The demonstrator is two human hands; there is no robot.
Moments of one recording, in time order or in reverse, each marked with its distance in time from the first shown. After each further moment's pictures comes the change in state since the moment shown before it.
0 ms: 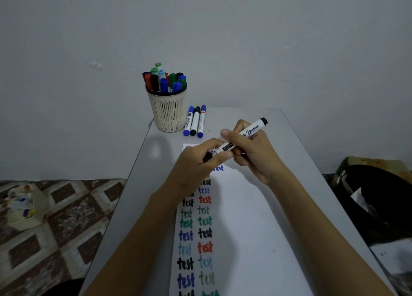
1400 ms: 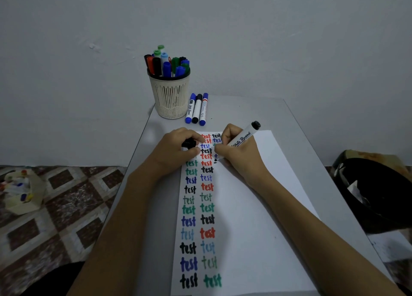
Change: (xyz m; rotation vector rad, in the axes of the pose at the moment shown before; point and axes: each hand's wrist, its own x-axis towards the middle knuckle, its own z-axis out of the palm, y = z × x) left_hand 0.000 -0.047 -0.037 0.246 -0.059 -0.027; right_hand -0.007 0.036 0.022 -0.331 0.120 -0.033
